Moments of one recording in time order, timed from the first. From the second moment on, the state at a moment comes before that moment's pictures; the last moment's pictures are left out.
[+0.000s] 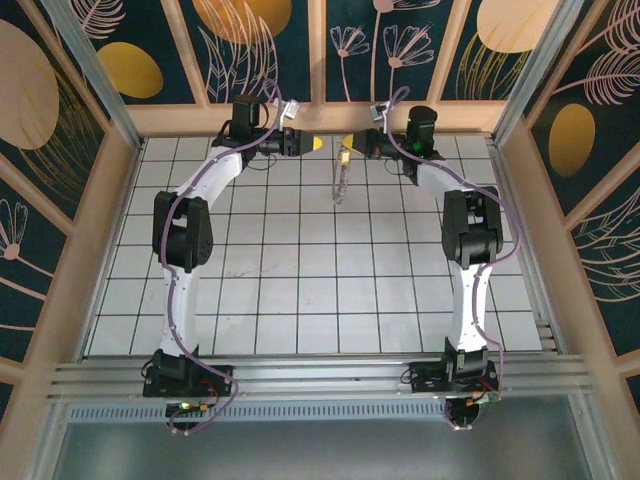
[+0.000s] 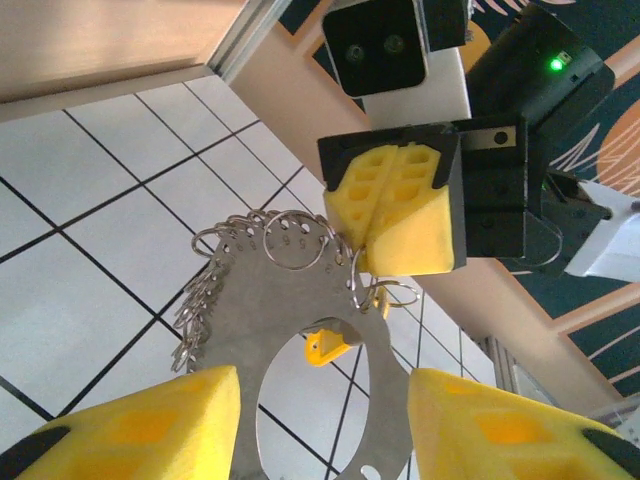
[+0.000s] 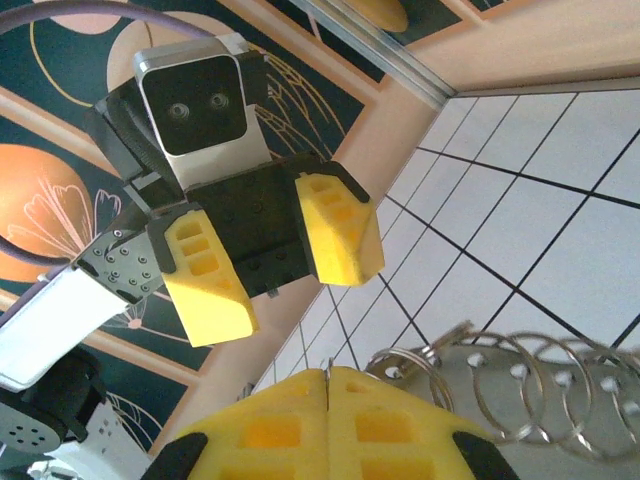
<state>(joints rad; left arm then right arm) -0.26 2.31 2.03 -0.17 1.12 -0.34 0.18 2.23 1.70 0.41 -1.25 0.81</state>
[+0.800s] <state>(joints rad) -0.26 2.32 2.03 -0.20 1.21 -0.34 0.23 2.28 1.88 0.02 -1.34 0.53</state>
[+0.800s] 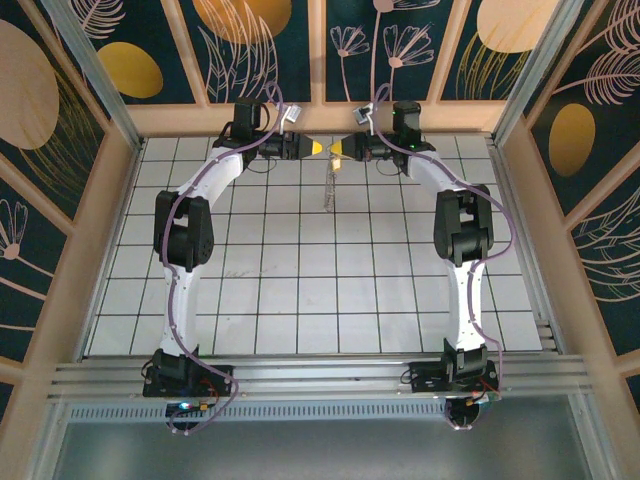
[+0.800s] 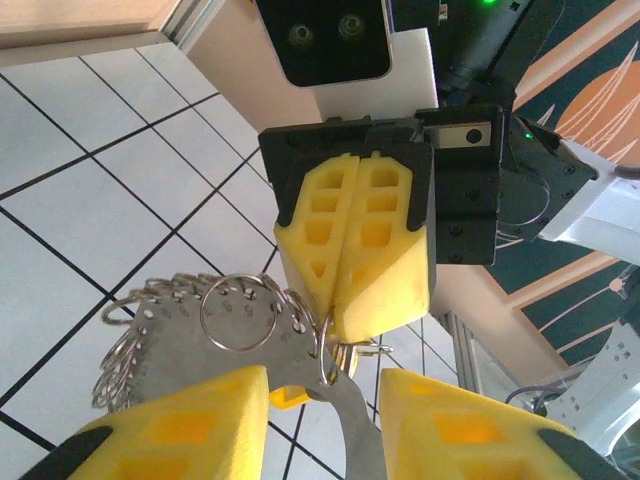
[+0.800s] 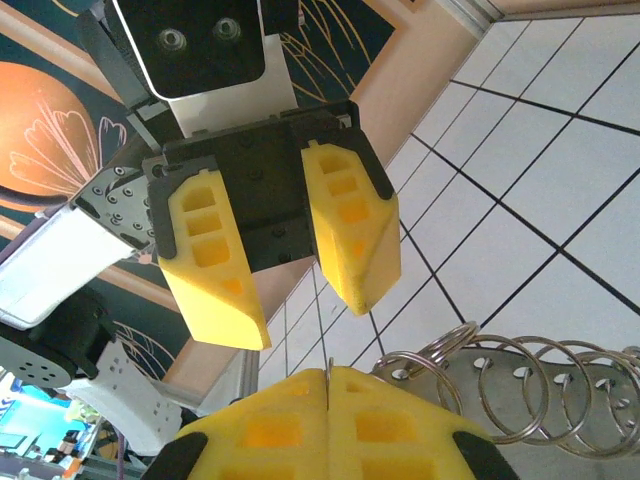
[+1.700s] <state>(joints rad) -0.26 2.35 2.03 -0.23 1.22 -0.31 0.26 2.30 1.88 -0.01 -1.33 0.52</state>
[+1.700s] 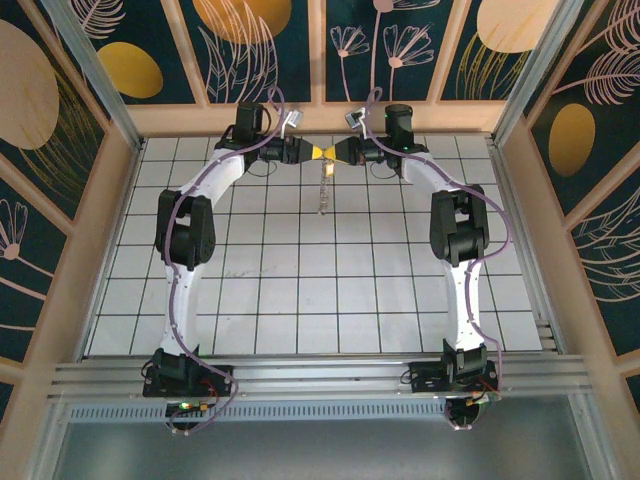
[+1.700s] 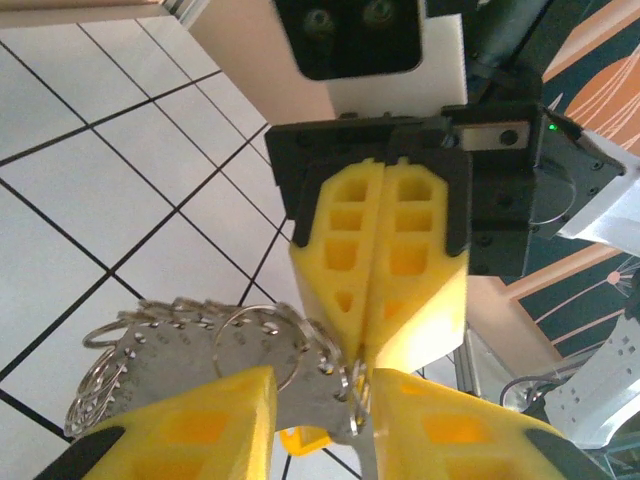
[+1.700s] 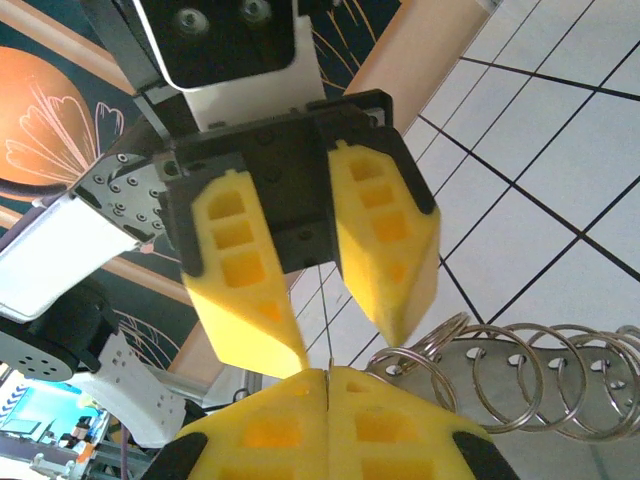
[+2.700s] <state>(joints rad) -0.26 2.36 2.02 -0.21 1.24 -0.33 0.26 2.31 1.91 -0.01 -1.33 0.52</state>
